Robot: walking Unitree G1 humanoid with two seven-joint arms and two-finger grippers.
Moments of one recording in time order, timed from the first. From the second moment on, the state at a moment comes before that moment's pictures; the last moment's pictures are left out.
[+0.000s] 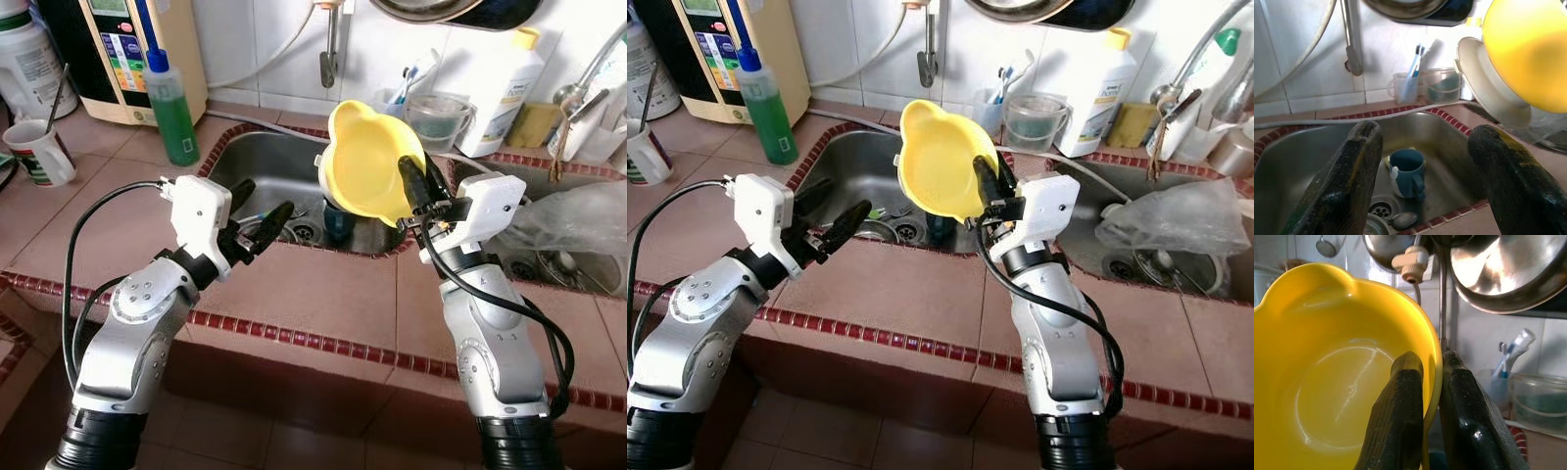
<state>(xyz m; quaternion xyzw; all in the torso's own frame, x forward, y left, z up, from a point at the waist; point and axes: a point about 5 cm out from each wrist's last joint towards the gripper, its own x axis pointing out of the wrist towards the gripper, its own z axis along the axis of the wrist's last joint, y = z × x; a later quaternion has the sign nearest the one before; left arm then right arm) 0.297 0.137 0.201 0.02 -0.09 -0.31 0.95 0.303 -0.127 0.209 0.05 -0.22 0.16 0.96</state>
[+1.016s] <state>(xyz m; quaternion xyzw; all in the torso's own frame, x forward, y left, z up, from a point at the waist) 0.282 0.126 0.206 0.01 -0.10 -0.36 0.93 0.310 -0.138 0.192 0.03 -0.16 0.13 0.98</state>
